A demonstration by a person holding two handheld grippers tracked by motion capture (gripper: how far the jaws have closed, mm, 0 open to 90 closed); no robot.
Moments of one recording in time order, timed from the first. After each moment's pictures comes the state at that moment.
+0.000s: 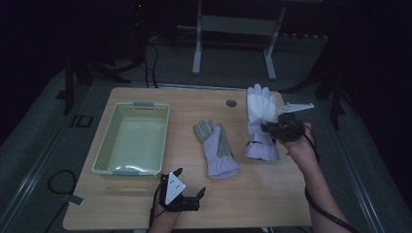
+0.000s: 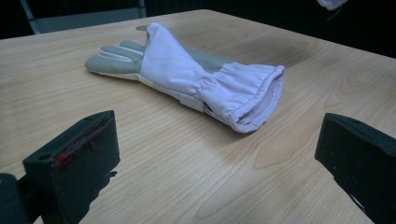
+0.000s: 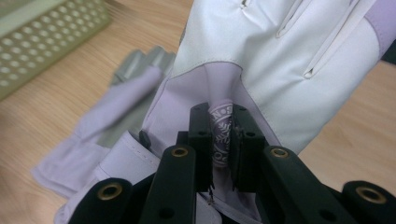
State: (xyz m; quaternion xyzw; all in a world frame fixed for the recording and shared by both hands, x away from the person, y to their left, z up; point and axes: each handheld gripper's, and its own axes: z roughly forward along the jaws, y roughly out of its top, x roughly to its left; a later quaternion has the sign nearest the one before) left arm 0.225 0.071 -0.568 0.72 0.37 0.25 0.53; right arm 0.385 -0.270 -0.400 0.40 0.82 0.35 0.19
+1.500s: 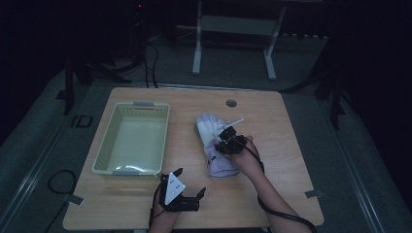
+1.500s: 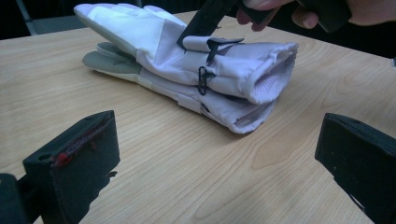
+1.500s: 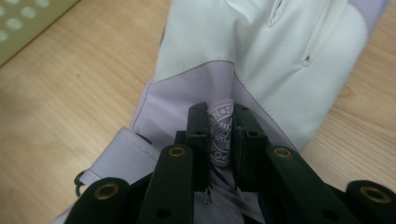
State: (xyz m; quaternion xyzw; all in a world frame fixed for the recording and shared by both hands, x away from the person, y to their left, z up) left arm 0.225 0.072 -0.568 0.72 0.36 0.24 0.53; right arm 0.398 -0.135 -0.500 0.39 0.87 0.27 0.11
